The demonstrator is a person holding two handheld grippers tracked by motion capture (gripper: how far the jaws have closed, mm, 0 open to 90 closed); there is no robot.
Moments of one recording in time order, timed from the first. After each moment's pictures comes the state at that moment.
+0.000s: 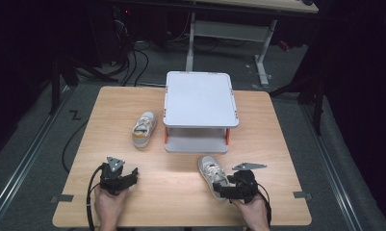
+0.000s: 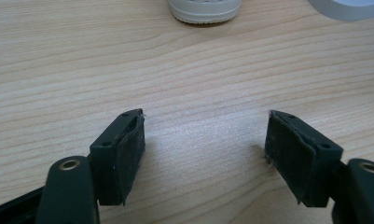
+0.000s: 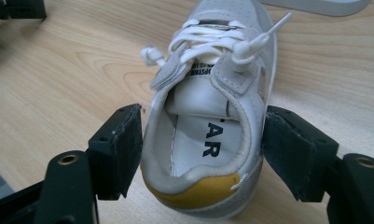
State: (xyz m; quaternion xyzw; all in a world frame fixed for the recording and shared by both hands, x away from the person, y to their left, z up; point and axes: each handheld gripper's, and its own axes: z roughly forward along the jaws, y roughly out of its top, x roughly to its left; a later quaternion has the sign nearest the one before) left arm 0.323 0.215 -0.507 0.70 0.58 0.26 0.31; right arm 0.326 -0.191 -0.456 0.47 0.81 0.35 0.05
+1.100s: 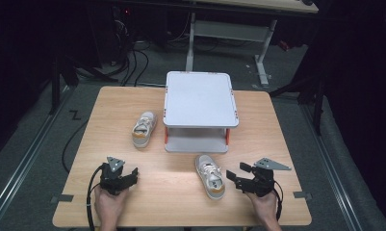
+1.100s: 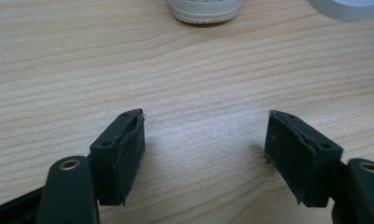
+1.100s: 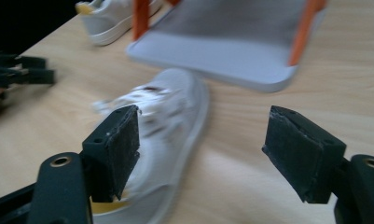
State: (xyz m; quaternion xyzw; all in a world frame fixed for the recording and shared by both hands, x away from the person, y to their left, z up) left arm 0.323 0.215 -0.507 0.70 0.58 0.26 0.31; right arm 0.344 -0.247 -0.459 0.45 0.75 0.47 0.13
